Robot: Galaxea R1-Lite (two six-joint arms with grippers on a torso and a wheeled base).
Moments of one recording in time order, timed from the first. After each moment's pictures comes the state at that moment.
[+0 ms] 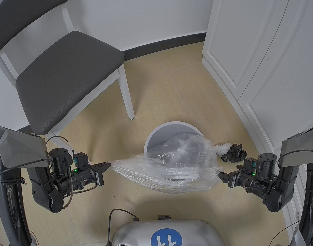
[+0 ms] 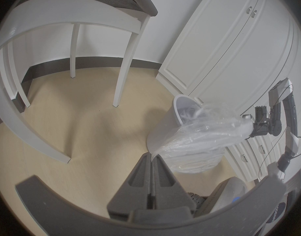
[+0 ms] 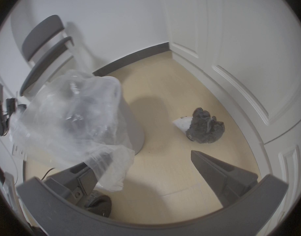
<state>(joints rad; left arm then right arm) -0.18 2.29 -0.42 -1.53 -0.43 -0.08 0.25 2.28 -0.33 -1.55 0.03 0.11</state>
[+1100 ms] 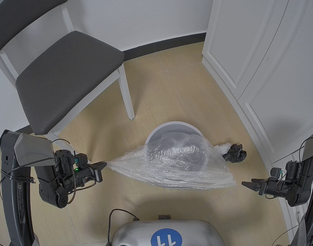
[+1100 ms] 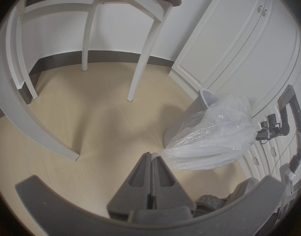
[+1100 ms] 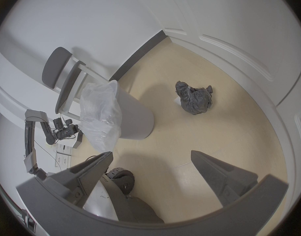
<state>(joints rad) -0.12 2.44 -0.55 -1.53 -0.40 -0.08 -0.25 2.37 -0.21 -1.55 0.80 0.04</state>
